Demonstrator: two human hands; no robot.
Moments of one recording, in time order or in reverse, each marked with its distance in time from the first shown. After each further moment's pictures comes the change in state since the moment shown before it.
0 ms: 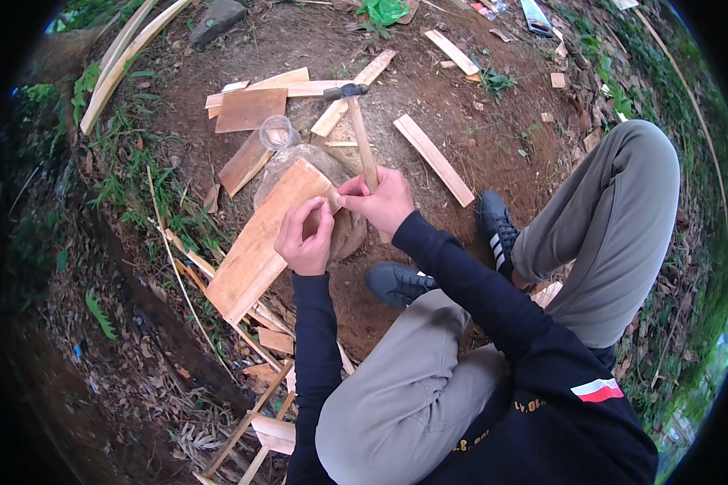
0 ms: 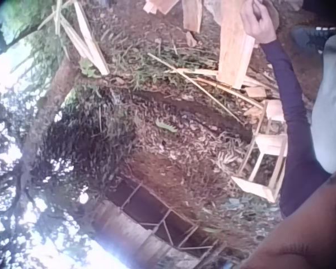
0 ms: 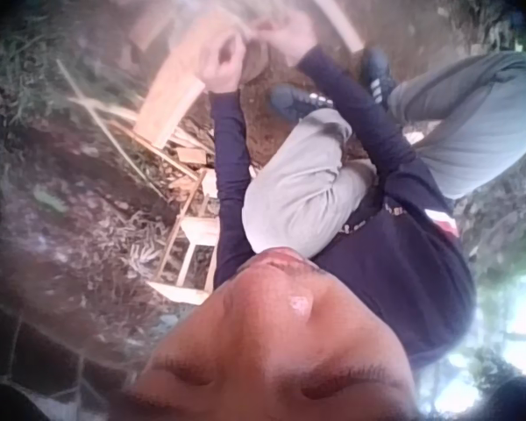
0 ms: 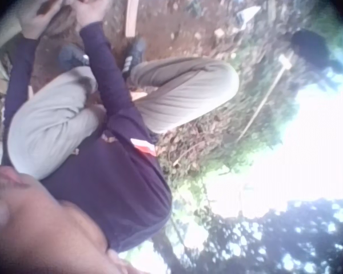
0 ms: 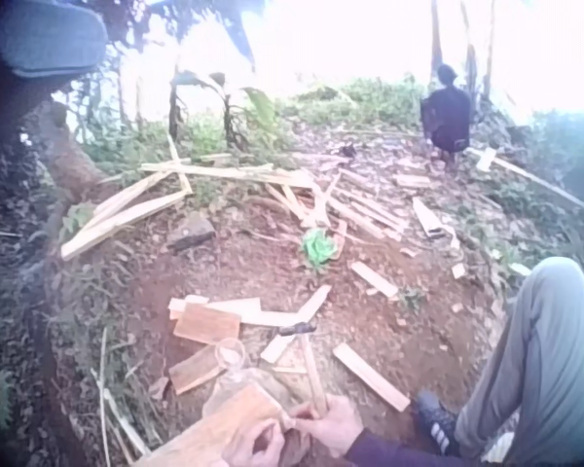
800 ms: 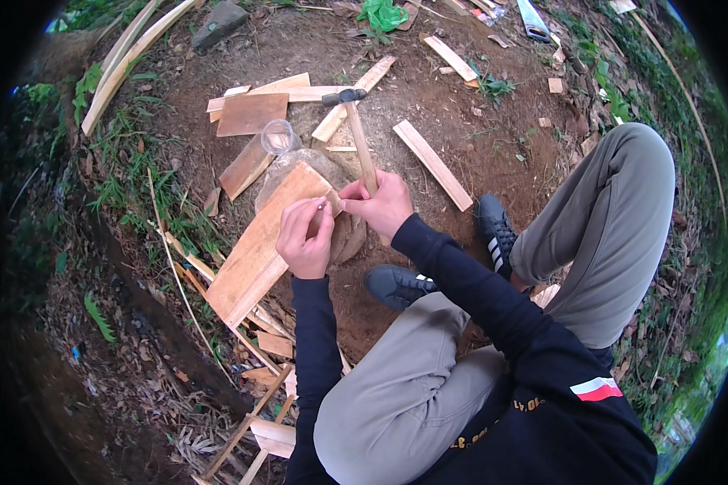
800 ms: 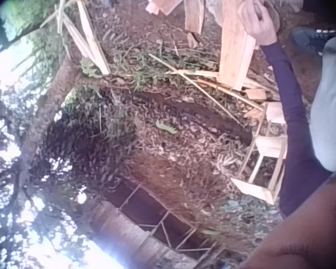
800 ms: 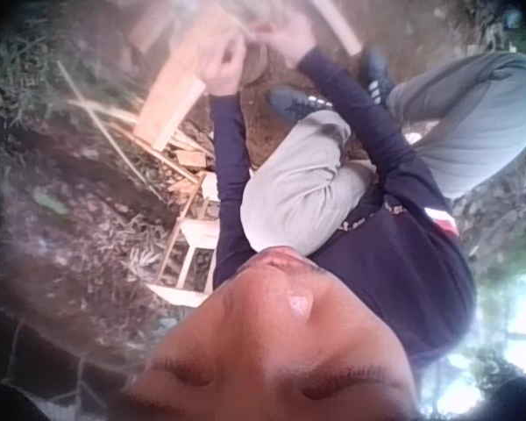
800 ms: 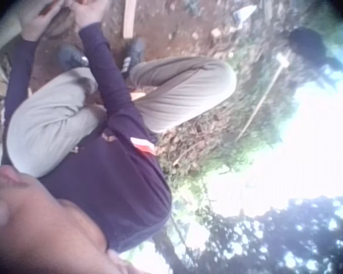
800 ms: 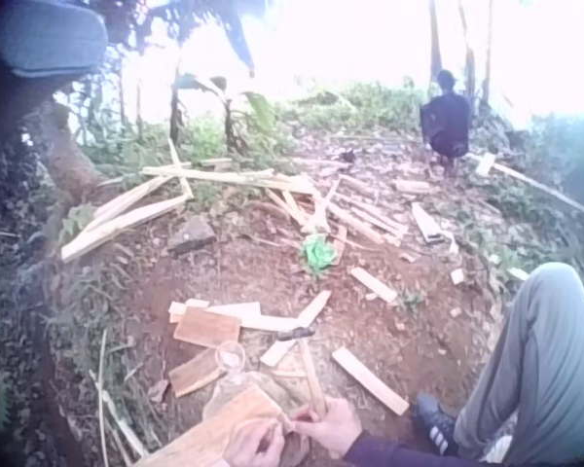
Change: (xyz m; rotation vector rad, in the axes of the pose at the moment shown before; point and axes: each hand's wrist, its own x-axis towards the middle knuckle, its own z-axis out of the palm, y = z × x) left_hand 0.008 0.005 -0.003 0.039 -0.060 0.019; right_hand 0.001 -0.003 0.000 -0.041 -0.002 -0.009
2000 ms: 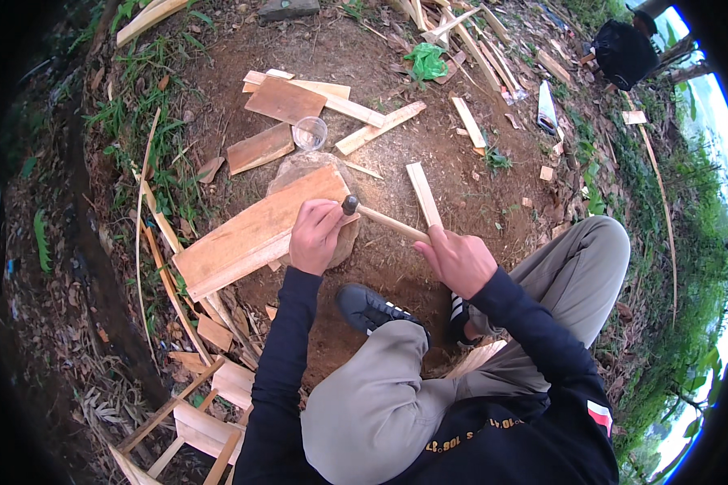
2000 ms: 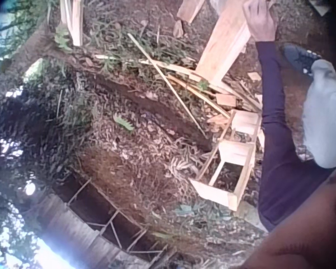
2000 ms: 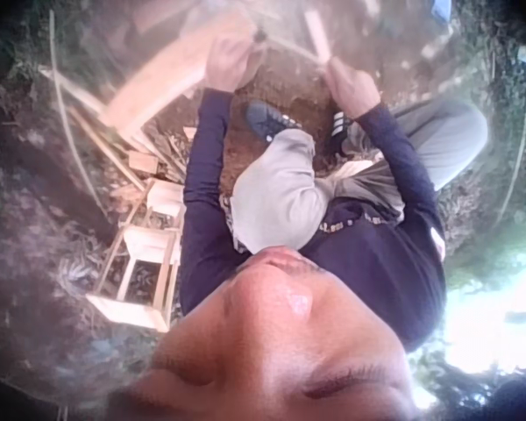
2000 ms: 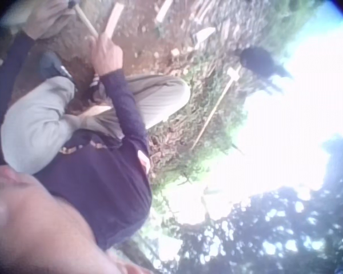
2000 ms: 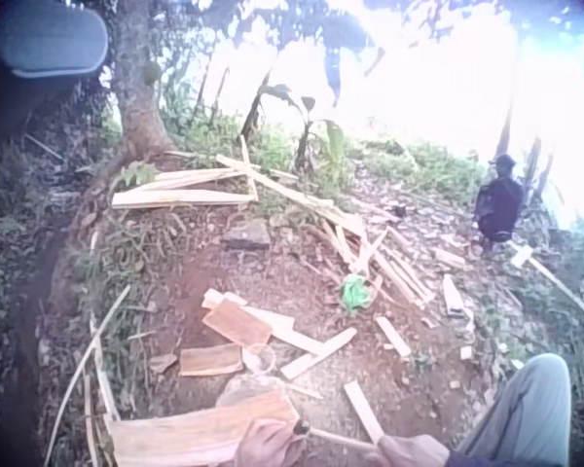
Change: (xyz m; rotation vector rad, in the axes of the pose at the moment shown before) left_hand -0.011 -0.014 -0.003 -0.001 -0.013 0.082; right_hand -0.069 -0.108 -0.074 -1.488 -0.391 -0.553
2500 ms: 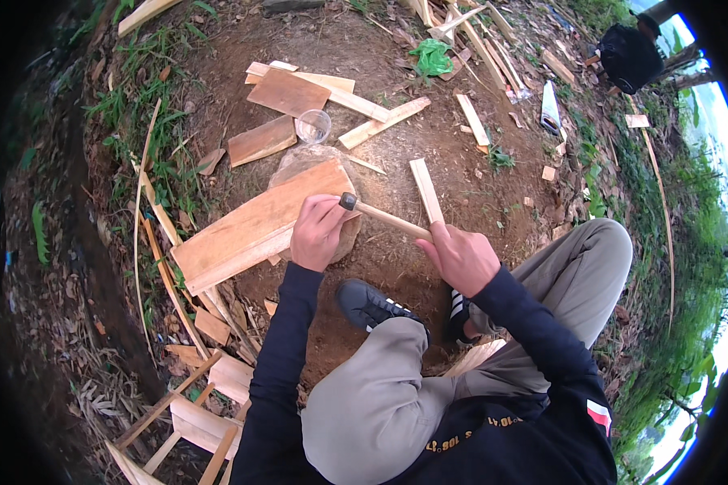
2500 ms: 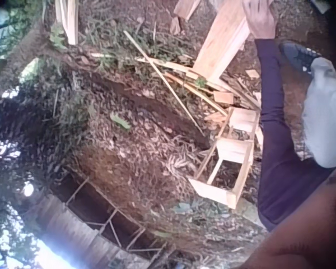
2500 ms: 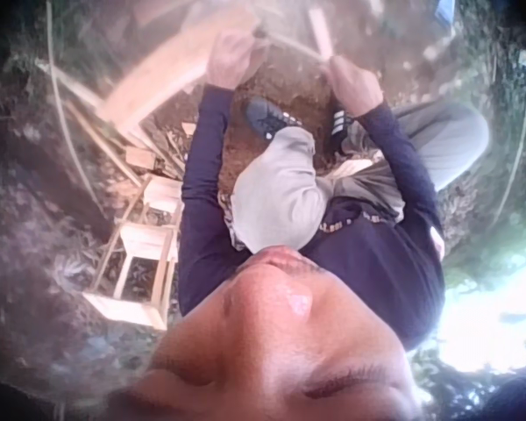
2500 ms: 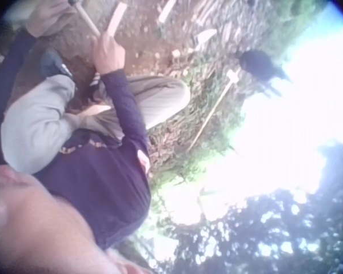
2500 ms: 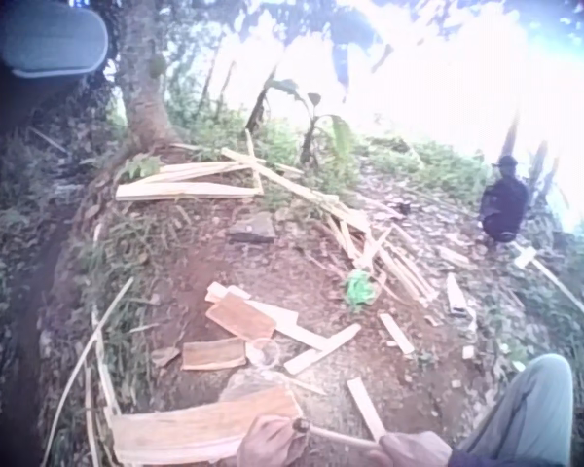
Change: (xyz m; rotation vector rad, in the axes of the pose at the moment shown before) left_hand -0.004 -0.002 0.001 0.033 -0.001 0.015; right_hand 0.004 -0.004 -0.001 -0.054 0.021 -0.021
